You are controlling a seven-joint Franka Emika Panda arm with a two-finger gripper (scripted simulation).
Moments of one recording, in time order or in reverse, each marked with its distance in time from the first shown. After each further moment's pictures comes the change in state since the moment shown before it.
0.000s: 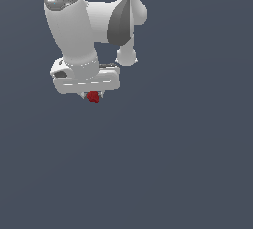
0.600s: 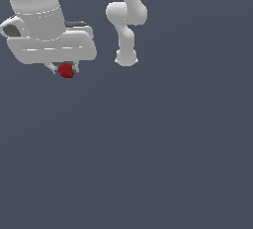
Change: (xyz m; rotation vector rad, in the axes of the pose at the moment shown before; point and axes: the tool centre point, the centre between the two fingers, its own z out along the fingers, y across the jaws) arm -0.014 0.059 -0.109 -0.001 0.001 0.000
